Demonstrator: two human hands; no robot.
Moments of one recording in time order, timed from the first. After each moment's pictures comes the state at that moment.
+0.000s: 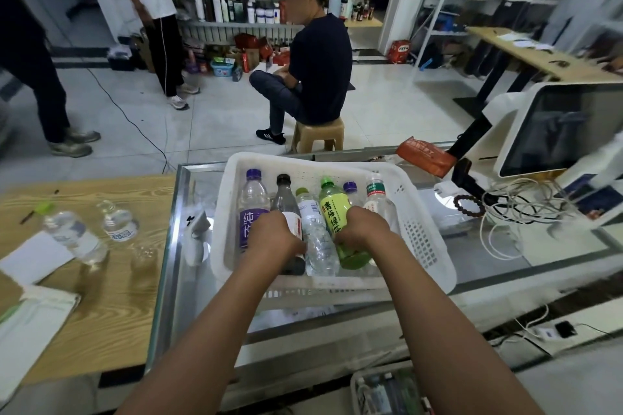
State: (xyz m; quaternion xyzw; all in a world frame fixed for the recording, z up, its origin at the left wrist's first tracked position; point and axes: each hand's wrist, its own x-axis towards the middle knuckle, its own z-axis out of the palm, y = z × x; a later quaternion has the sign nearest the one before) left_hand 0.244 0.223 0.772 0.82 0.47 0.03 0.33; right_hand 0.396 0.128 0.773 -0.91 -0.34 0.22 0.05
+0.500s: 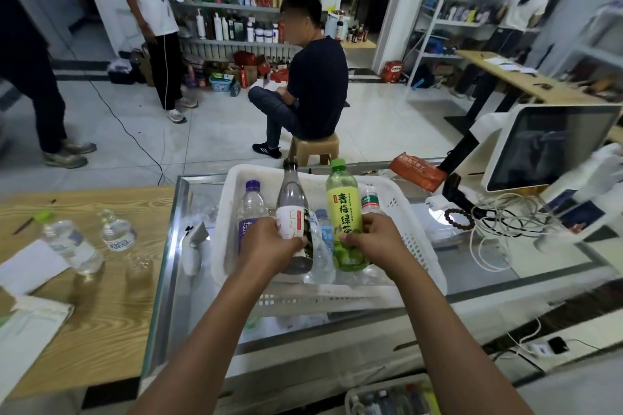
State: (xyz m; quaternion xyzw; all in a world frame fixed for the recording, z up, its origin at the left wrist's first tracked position) left_hand 0.228 0.217 0.776 0.76 0.45 0.16 0.45; right_hand 0.394 0.085 0.788 -0.84 -0.23 0.27 0.42
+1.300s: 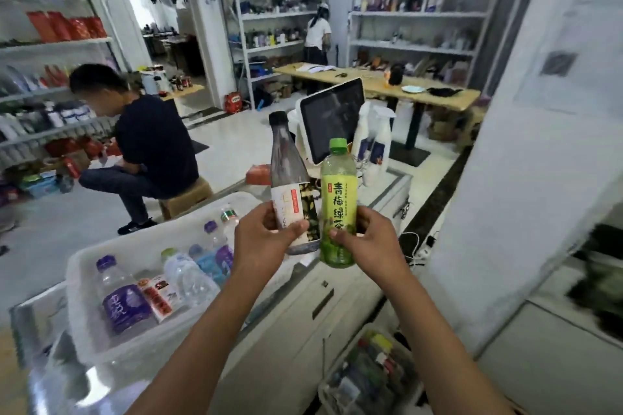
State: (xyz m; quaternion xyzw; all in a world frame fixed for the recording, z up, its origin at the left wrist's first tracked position) left_hand 0.283 0.016 0.870 0.78 0.09 0.21 0.59; right_hand 0.320 -0.169 0.866 -0.79 -0.09 0.00 0.61
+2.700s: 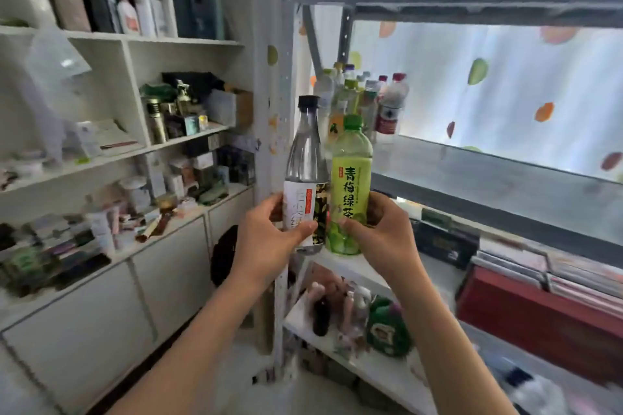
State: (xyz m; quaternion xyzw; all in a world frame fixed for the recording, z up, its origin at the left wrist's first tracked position) left_hand -0.180 -0.454 0.933 0.49 -0.60 -0.26 0.57; right_hand -0.371 -0.453 0.950 -0.62 0.49 -0.54 0.30
